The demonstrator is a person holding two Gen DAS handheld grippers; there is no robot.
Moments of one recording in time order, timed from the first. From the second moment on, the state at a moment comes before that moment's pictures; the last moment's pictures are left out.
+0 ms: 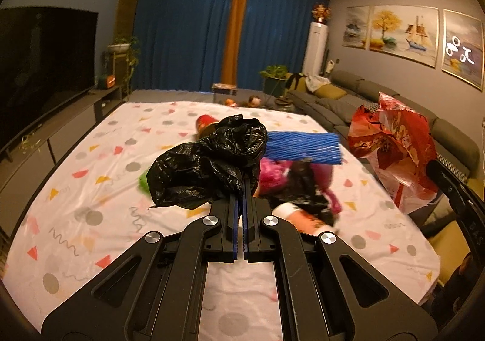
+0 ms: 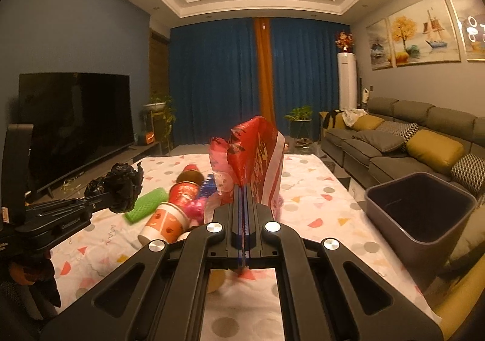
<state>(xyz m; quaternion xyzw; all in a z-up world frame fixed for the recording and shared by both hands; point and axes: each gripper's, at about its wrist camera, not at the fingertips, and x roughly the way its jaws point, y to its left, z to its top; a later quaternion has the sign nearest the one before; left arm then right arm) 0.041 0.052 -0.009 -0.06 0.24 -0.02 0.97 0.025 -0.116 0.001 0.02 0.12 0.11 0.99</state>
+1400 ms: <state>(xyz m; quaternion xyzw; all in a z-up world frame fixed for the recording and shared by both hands) 0.149 -0.259 -0.011 0.01 0.22 -0.30 0.93 0.072 -0.354 -0.029 0.08 0.12 -0.12 0.98</state>
